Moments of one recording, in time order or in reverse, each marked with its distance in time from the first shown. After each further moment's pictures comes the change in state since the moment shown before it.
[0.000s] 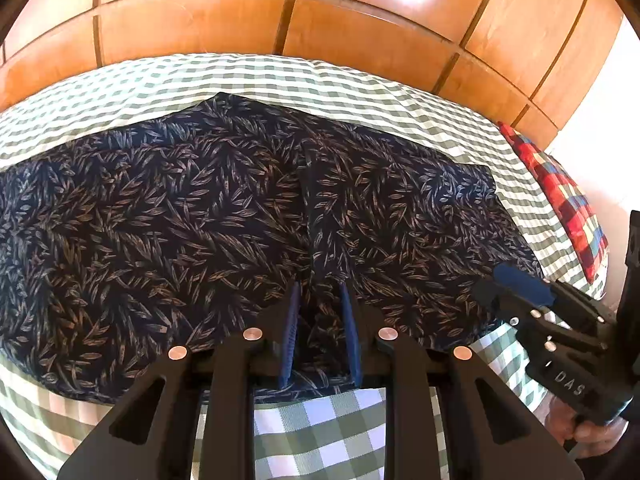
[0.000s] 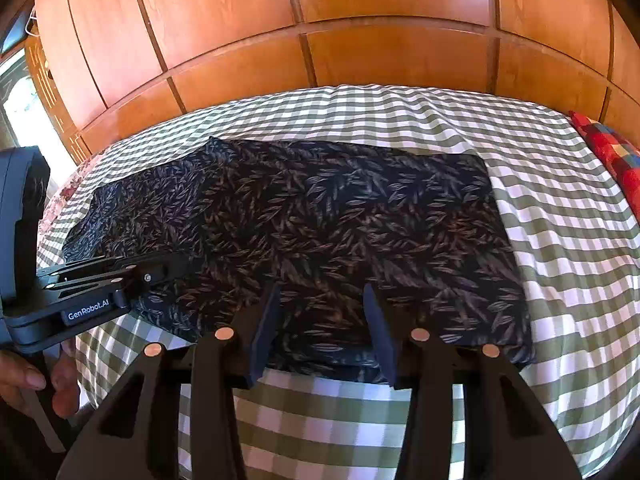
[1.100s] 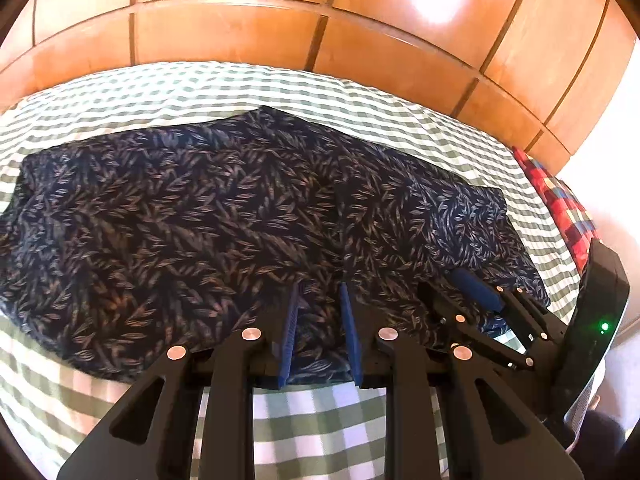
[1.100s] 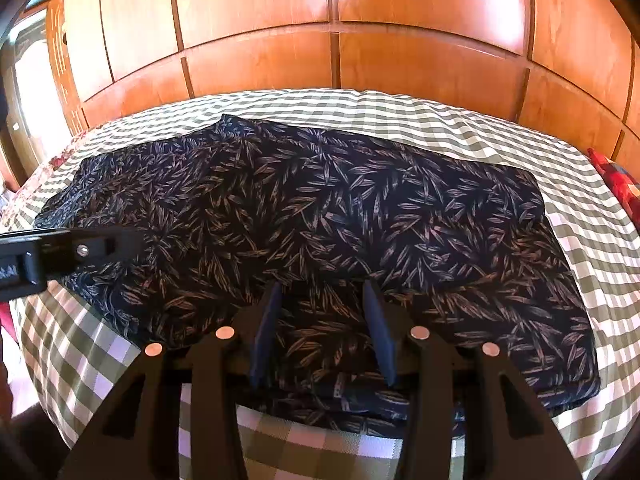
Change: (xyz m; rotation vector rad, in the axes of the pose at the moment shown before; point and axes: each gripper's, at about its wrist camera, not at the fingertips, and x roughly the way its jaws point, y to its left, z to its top) left arm -0.028 0.019 -0.008 -0.068 -0.057 0.050; right arm 0.045 0.024 -0.014 -0.113 -0.073 -0.065
